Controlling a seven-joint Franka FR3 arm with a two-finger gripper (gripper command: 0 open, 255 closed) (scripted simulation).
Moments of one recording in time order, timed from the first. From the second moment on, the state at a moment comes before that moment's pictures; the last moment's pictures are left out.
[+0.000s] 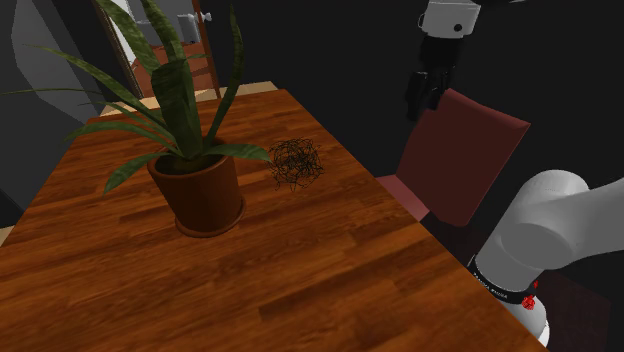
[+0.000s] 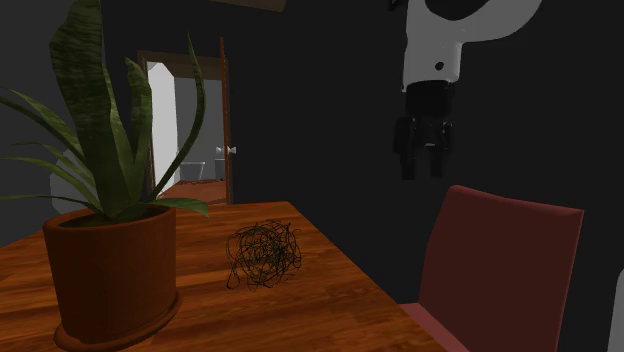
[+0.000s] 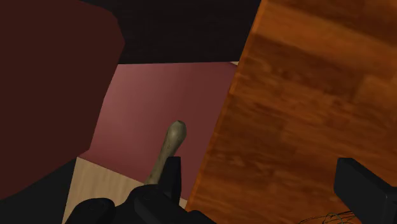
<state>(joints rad) 0.02 -0.83 -0.01 -2.33 0.01 1.51 0.03</state>
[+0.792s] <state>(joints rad) 0.02 -0.58 0.25 -2.27 -0.02 1.74 0.29</state>
